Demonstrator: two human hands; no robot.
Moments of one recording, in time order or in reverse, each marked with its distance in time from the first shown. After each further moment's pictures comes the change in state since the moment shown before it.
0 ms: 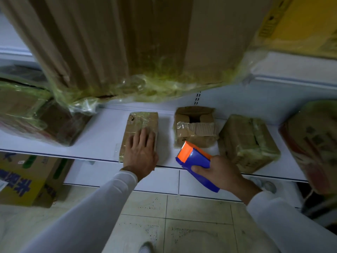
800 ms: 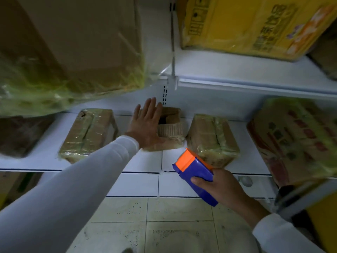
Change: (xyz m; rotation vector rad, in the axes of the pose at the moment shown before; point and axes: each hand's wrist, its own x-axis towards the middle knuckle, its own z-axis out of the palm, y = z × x) left_hand 0.127 0.099 -0.021 -0.104 -0.032 0.236; right_hand -0.046 0.095 -0.040 0.200 0.105 0.056
